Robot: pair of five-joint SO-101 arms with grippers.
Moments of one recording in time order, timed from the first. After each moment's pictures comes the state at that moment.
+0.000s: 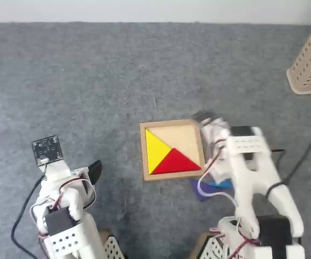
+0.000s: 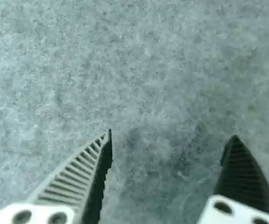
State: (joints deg) left arm -28.7 -103.8 97.3 72.6 2.2; right arm -6.7 -16.2 46.9 71.3 27.4
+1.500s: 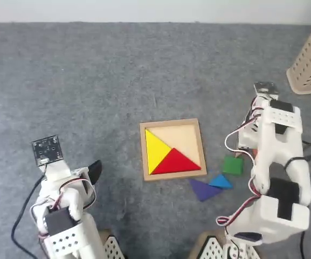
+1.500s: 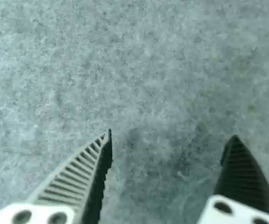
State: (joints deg) left arm -28.7 -103.8 97.3 72.6 2.2; right arm 10.3 3.9 22.4 70.5 9.2
